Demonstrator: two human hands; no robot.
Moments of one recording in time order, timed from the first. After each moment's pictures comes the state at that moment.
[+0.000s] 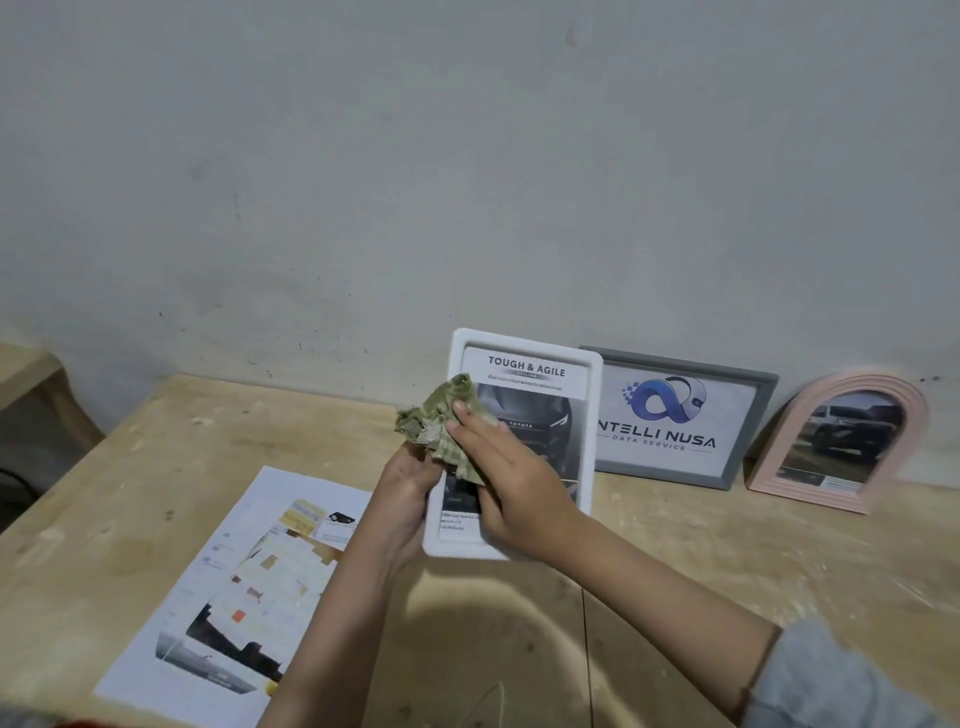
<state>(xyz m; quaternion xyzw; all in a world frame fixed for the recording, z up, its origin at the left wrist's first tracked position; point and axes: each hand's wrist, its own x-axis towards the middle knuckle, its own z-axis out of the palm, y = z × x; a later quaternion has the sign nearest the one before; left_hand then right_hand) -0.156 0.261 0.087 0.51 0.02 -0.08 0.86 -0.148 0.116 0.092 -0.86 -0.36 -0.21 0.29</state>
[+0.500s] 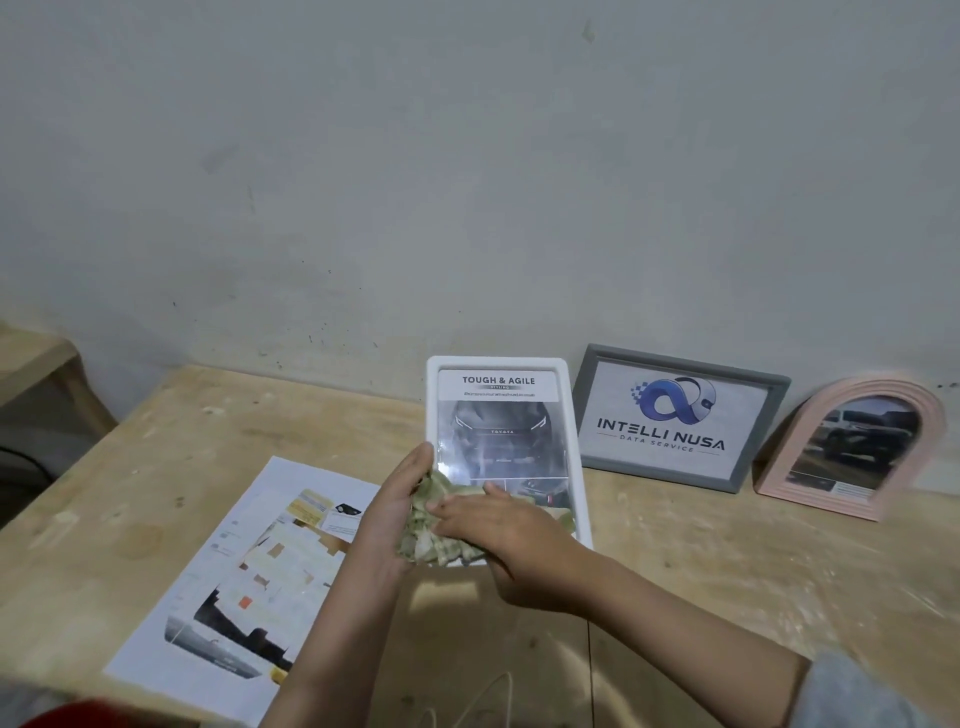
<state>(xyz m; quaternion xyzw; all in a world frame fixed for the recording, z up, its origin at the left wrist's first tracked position) -0.169 0.264 0.081 0.42 0.20 -0.14 0.88 -0.177 0.104 0.065 -0.88 -0.43 -0.02 0.22</state>
